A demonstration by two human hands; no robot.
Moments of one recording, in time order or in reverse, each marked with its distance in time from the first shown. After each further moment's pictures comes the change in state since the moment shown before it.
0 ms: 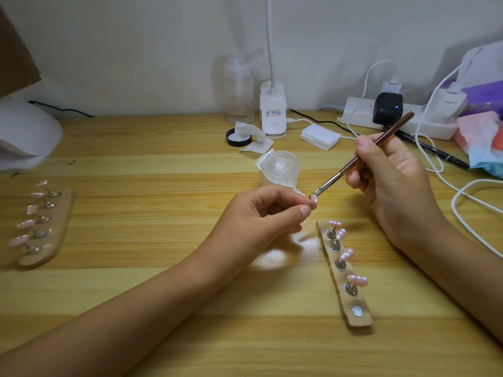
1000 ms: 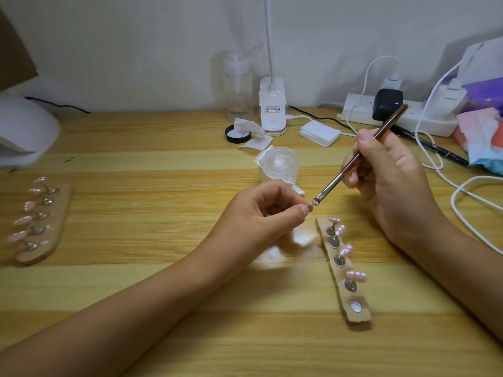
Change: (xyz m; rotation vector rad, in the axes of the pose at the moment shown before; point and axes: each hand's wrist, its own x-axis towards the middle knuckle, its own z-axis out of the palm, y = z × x) left_hand 0.001 -0.005 -0.001 0.105 0.001 0.003; right_hand -0.002 -0.001 0.002 -0.003 -0.075 -0.002
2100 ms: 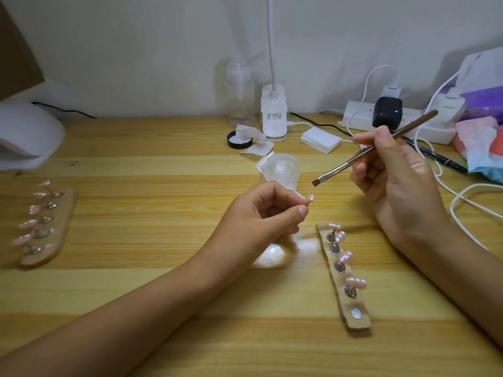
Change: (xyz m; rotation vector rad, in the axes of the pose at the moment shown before) left_hand 0.001 -0.002 -0.002 -0.085 0.018 0.017; right_hand 0.003 -0.002 -0.004 0.156 0.093 0.041
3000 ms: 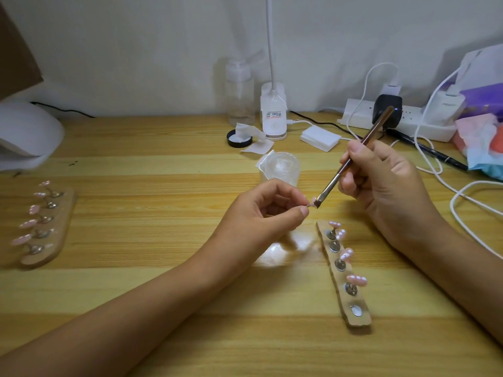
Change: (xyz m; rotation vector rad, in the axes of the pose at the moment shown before) left_hand 0.000 0.004 0.002 0.071 0.018 0.001; right_hand -0.004 0.001 0.004 -0.128 -0.120 0.047
